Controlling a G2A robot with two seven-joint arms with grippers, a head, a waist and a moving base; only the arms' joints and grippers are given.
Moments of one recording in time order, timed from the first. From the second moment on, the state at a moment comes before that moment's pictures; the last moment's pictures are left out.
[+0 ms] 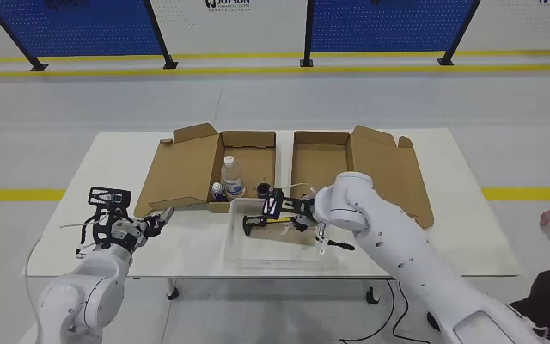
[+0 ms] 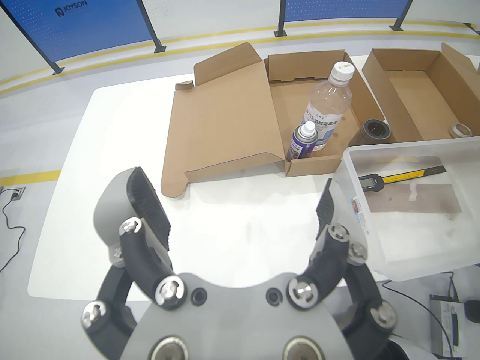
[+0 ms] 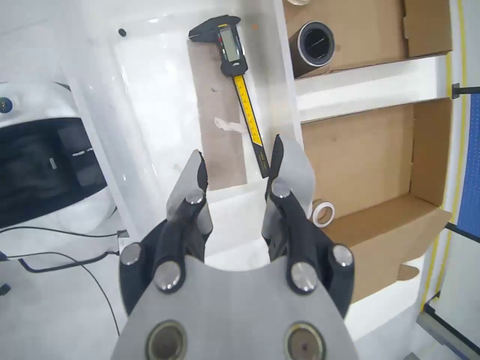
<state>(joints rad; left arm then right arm) 1.79 -1.00 -1.74 -2.13 1.05 0.09 -0.56 -0.71 -1.28 0.70 -1.44 -1.00 -0.62 1.14</state>
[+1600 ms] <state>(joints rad) 1.79 -1.00 -1.74 -2.13 1.05 0.09 -0.56 -0.46 -1.60 0.34 -0.70 -1.05 -0.72 0.89</state>
